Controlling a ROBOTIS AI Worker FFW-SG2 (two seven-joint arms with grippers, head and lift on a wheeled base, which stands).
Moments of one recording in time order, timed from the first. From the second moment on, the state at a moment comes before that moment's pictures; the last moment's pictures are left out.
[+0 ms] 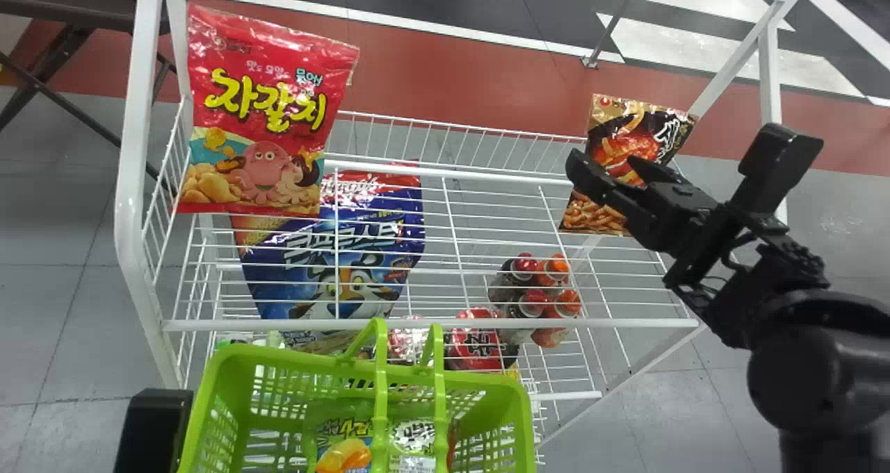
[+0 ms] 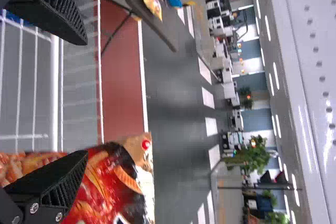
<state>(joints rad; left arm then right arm) 0.59 0.04 -0.19 -2.40 0.31 1.31 -1.09 0.20 -0.25 -0.41 -2.15 -0.39 0.70 0.25</state>
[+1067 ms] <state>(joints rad) 0.56 0.04 -0.18 -2.38 0.31 1.32 -1.08 0.06 -0.36 -0.36 -1.80 -0.30 0.57 0.24</state>
